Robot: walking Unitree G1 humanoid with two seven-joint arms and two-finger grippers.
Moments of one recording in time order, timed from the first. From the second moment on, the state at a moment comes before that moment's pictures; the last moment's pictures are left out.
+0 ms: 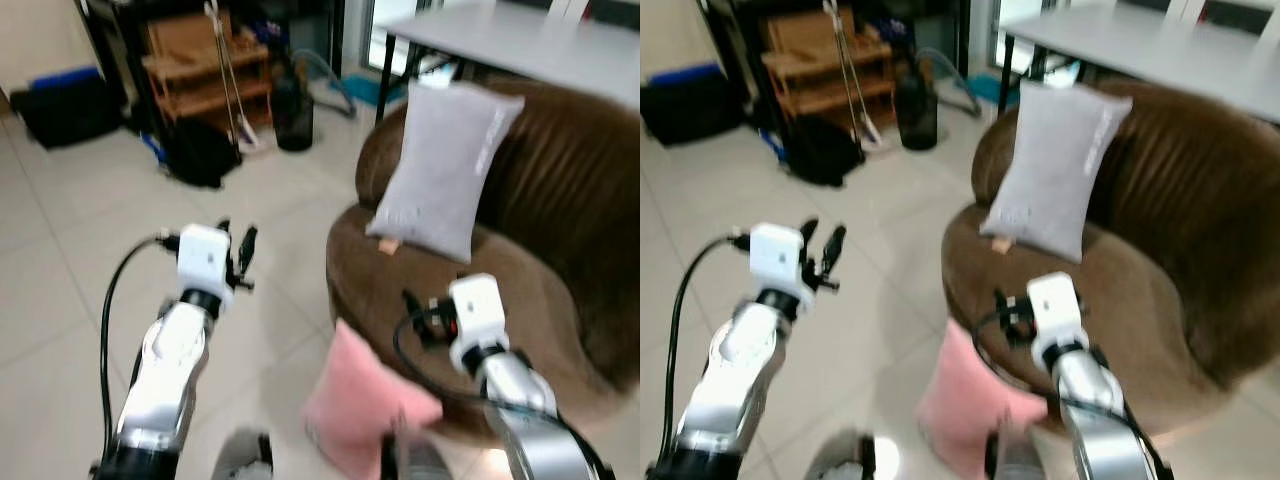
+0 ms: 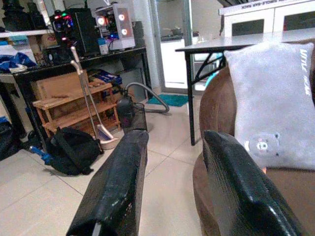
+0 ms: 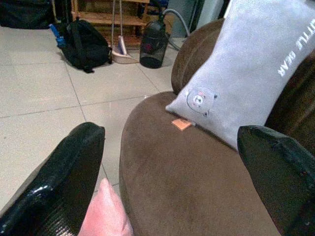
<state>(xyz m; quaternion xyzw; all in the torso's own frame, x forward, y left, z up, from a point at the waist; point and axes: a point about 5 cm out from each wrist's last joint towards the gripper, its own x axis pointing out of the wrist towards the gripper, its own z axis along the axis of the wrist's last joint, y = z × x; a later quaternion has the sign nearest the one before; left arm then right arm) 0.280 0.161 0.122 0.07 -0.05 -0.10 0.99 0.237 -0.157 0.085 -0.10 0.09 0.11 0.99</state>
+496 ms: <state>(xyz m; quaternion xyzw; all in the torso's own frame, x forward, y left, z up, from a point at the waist) 0.277 0.165 0.115 0.07 -0.04 -0.09 0.99 0.233 -0.153 0.080 -0.10 0.10 0.12 0.98</state>
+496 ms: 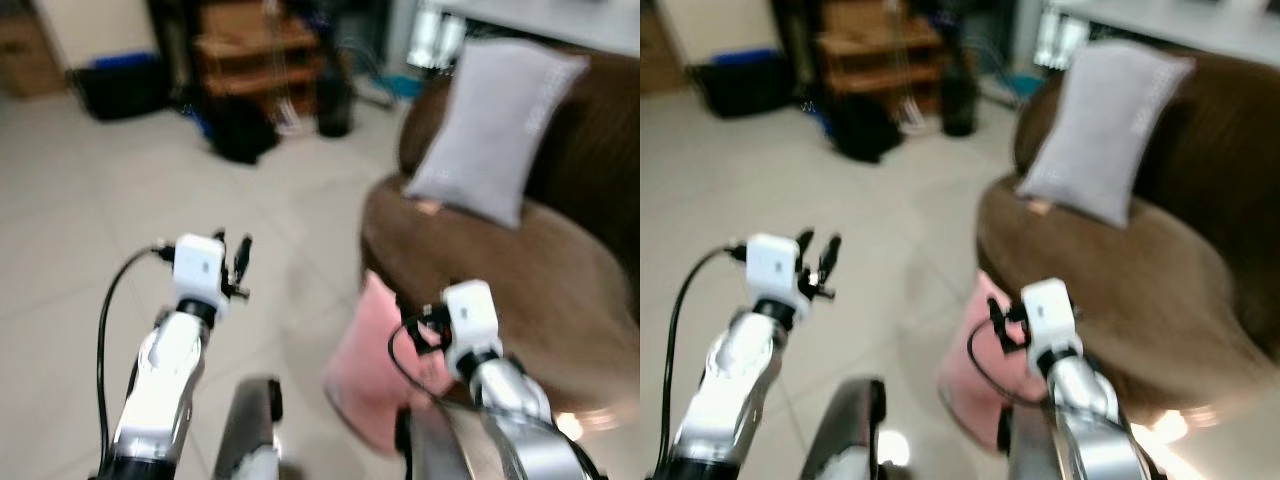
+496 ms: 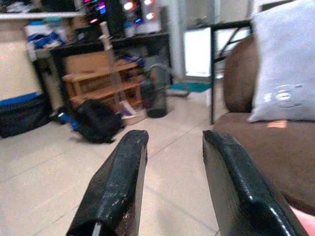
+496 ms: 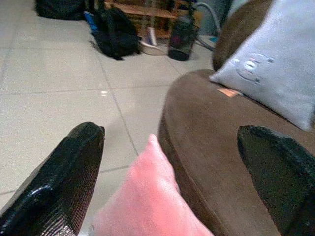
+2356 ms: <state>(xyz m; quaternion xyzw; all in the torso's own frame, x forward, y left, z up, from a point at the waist) 0.268 0.157 0.106 0.08 -0.03 -0.17 0.98 0.249 -0.148 0.053 -0.09 0.16 0.13 0.97</state>
